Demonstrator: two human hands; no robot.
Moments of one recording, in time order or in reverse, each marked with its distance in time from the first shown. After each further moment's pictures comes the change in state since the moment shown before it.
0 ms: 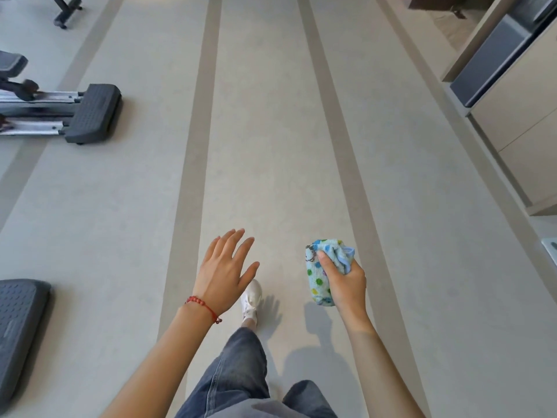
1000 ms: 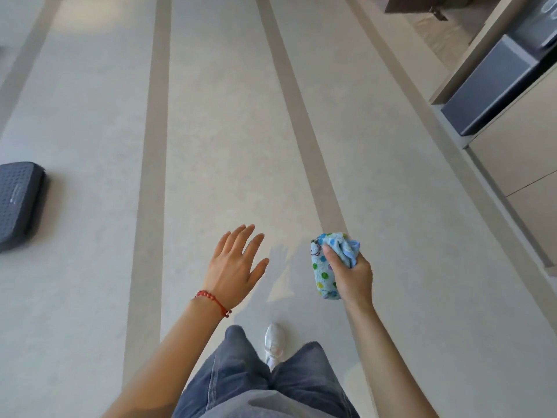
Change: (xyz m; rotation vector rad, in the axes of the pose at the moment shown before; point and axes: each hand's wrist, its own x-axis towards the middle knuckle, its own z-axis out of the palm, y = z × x) left_hand 0.637 -0.082 0.039 0.009 -0.040 0.141; right_hand 0.554 -0.254 0.107 -0.017 0.112 0.008
